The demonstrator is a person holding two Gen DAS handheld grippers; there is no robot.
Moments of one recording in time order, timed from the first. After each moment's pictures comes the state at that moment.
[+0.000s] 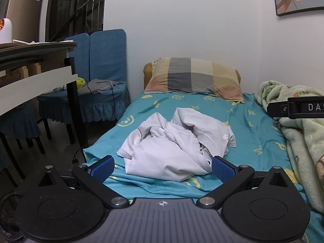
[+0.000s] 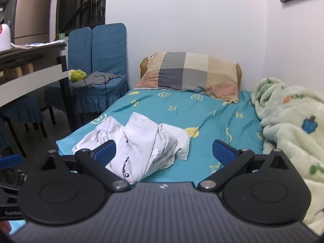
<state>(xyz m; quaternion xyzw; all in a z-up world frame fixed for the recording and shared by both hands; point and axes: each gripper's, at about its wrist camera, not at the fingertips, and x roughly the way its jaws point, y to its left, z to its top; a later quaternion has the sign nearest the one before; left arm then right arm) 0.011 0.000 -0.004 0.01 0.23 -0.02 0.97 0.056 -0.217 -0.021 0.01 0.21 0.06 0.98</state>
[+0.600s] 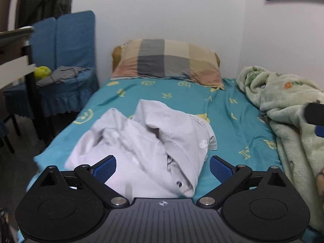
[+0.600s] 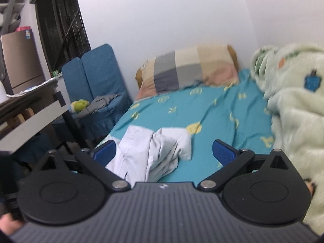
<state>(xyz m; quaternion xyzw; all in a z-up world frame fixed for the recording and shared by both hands) 0.150 -0.057 -0.036 0.02 0.28 -0.09 0.95 0.076 -0.286 -0.040 0.16 0.21 0.08 0.96</state>
